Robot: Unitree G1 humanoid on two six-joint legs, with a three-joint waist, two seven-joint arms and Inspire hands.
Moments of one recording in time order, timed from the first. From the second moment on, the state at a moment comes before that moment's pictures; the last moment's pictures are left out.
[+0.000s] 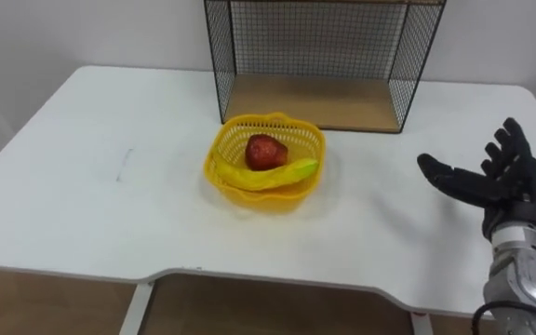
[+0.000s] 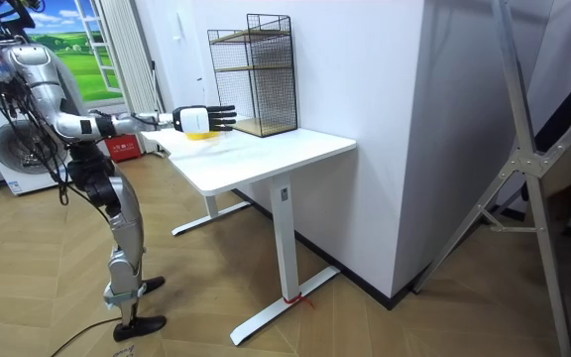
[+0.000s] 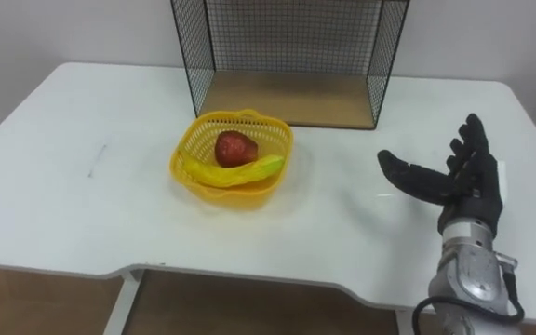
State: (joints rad) left arm 0.25 0.21 0.47 0.16 -0.15 -0.06 0.89; right arm 0.12 -0.34 -0.13 0.09 0.43 -0.02 -0.26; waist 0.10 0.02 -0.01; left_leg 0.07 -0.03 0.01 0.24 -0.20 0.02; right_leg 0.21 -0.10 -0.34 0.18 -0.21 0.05
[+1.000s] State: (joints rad) left arm 0.10 0.23 0.00 0.02 -0.34 -0.23 0.38; right arm 0.06 -0.25 0.04 0.21 0.44 -0.13 -0.02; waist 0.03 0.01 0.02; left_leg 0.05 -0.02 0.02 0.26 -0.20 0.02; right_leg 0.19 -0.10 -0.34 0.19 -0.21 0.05
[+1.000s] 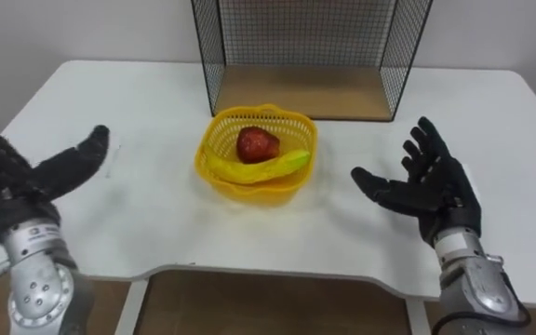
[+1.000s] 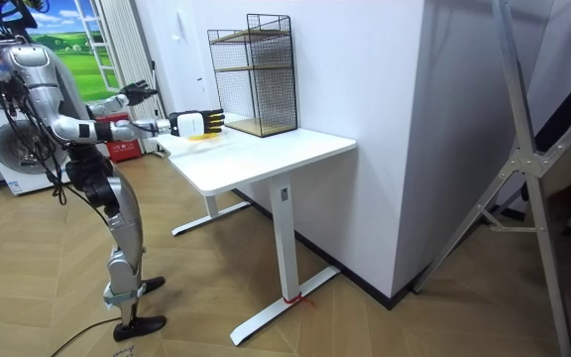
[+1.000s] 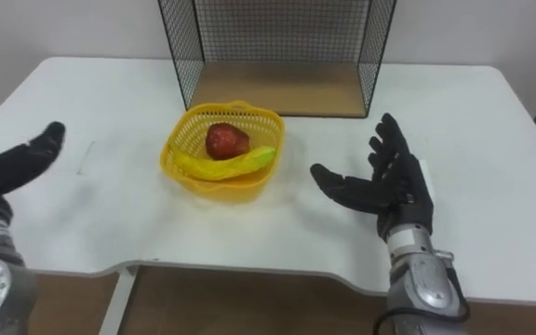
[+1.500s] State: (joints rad) left arm 0.03 0.20 -0.08 0.21 -0.52 -0.17 0.16; right arm -0.06 -0.21 0.10 0.33 0.63 -0.13 0.07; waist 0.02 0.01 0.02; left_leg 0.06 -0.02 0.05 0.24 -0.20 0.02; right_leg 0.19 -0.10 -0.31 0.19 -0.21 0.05
